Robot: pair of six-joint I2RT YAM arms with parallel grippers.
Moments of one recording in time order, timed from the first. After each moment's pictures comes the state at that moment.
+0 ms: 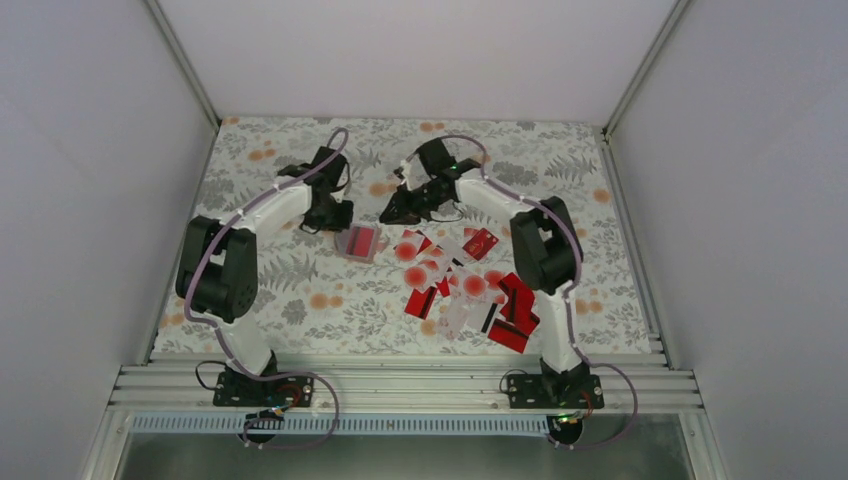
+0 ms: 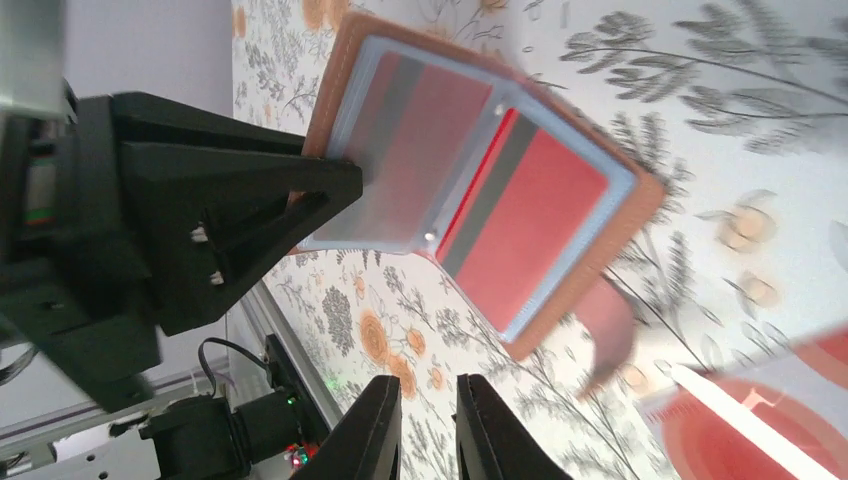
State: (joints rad) left arm -0.31 1.78 1.30 -0.81 0.07 -0.22; right arm 0.57 2.20 1.73 -0.63 -0.83 0.48
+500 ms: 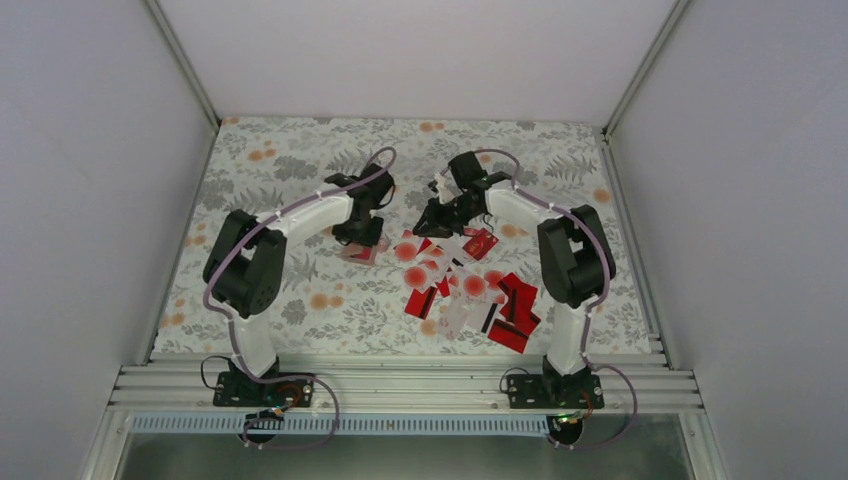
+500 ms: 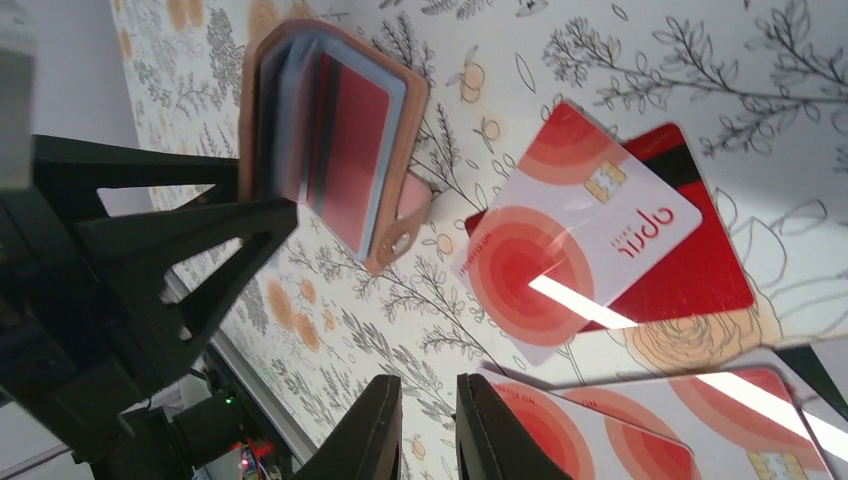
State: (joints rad) left arm -0.55 1.87 1.38 -0.91 -0.15 -0.35; right arm 0.46 1.97 1.41 -0.62 -0.72 0.46
